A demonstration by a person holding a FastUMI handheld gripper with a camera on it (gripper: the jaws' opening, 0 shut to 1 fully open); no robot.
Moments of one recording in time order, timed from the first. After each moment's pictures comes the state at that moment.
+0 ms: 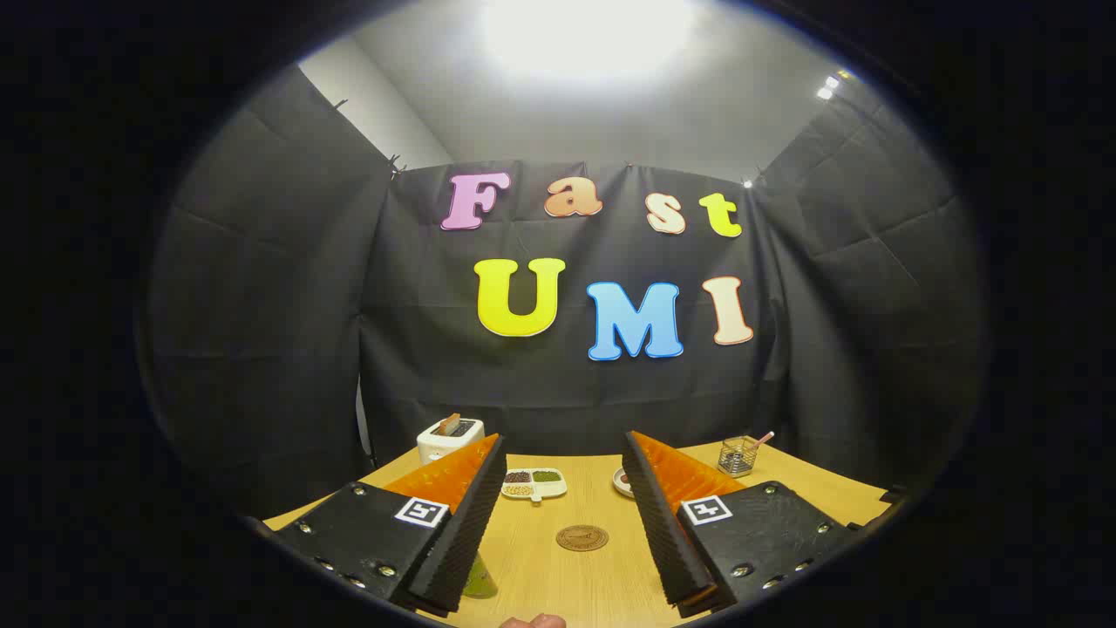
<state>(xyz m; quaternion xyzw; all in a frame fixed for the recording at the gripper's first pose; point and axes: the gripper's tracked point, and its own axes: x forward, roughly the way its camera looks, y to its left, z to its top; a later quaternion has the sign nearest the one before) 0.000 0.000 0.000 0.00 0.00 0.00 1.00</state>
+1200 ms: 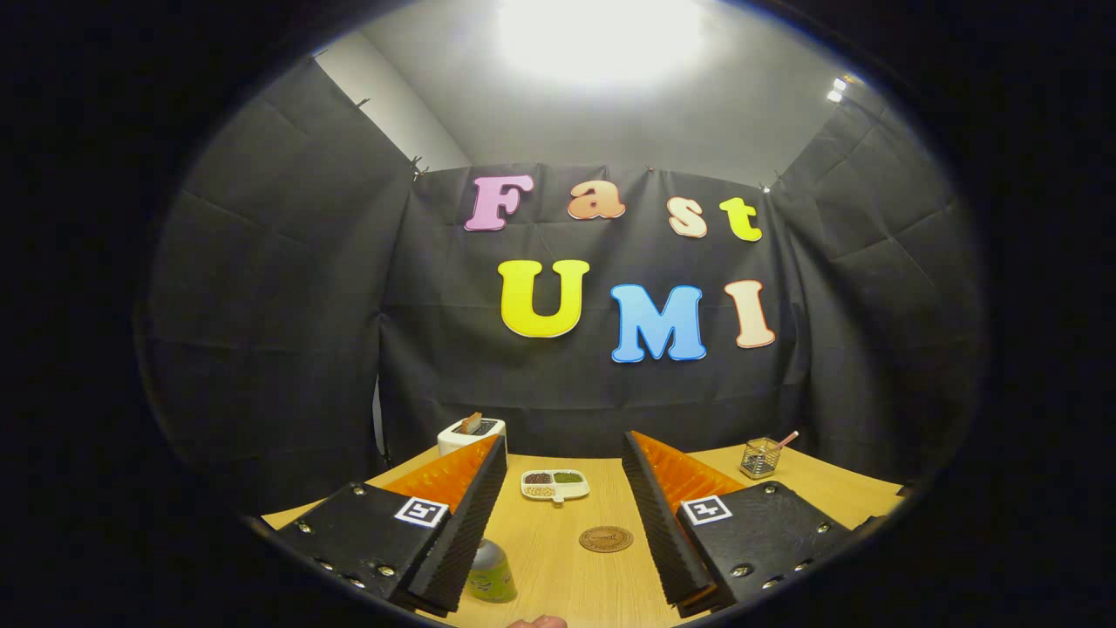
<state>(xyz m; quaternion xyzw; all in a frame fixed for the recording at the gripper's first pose) 0.005 0.048 -0.023 0.00 -0.01 0.04 1.00</state>
